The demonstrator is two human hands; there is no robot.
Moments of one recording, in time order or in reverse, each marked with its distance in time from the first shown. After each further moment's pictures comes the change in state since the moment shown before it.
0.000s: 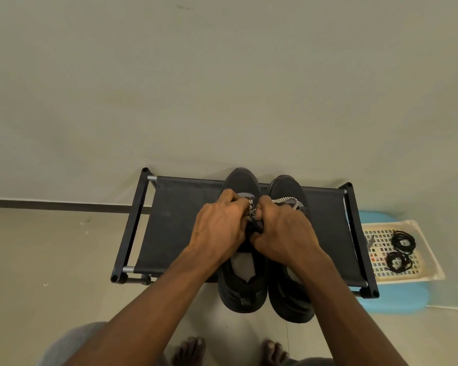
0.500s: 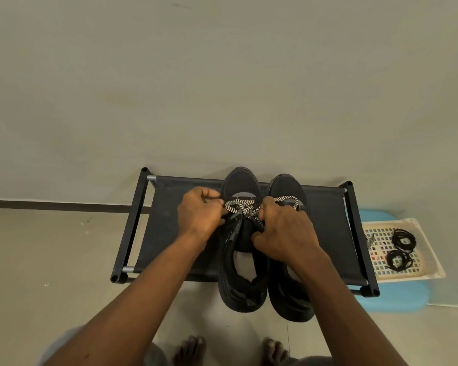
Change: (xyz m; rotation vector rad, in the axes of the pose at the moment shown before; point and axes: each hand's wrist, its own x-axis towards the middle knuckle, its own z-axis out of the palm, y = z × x) left_hand 0.012 -0.019 0.000 -0.990 0.196 -0.783; right_hand 0.002 0.004 0.001 -0.030 -0.036 0.054
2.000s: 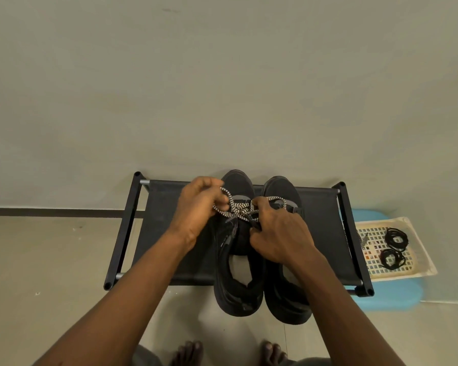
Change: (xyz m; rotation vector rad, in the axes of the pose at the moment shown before) left_hand -0.007 0.028 -0.009 -0.180 -0.262 0.054; right_hand 0.001 0.002 -0.002 0.024 -0.030 0.003
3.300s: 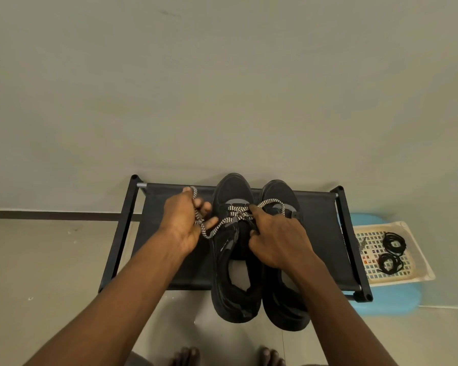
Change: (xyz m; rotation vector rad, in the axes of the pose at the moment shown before) left_hand 0.002 0.003 -0.001 -0.503 0.188 -0.256; right_hand 0.001 0.003 -0.002 -0.056 -0.094 0.004
